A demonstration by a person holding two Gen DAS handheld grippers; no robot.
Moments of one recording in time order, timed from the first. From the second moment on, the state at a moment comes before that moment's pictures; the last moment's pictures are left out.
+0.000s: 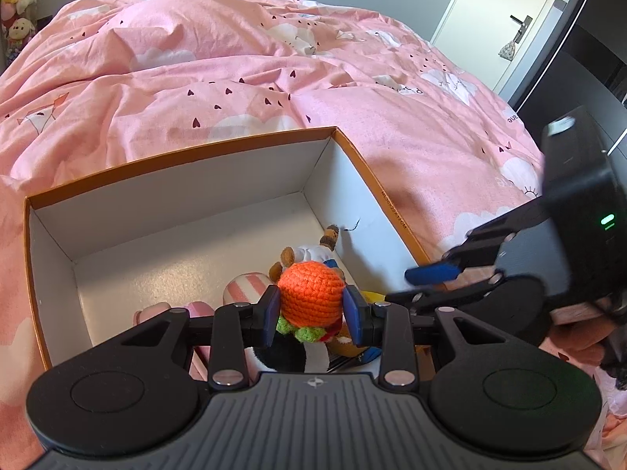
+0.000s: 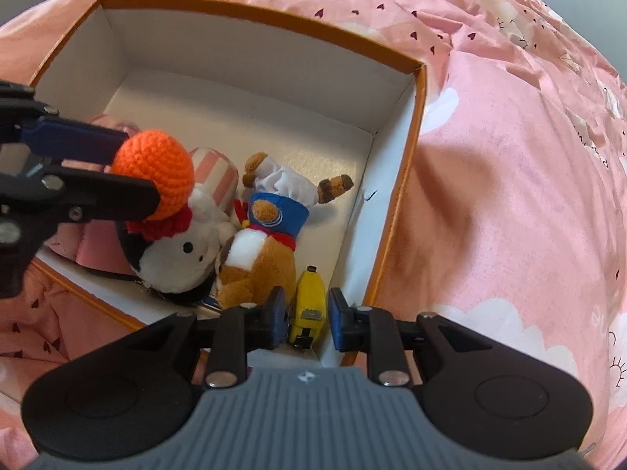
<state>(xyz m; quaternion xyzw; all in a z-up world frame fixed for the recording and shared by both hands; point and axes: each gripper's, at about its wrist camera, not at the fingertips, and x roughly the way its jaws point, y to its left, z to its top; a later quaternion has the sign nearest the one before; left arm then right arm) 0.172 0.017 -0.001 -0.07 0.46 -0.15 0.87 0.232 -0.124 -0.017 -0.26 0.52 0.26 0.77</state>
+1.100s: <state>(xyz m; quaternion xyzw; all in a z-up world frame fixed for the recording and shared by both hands) 0.257 -0.053 -0.072 -0.05 0.53 -0.19 0.82 0.268 -0.194 -0.004 -0.09 0.47 0.20 0.85</state>
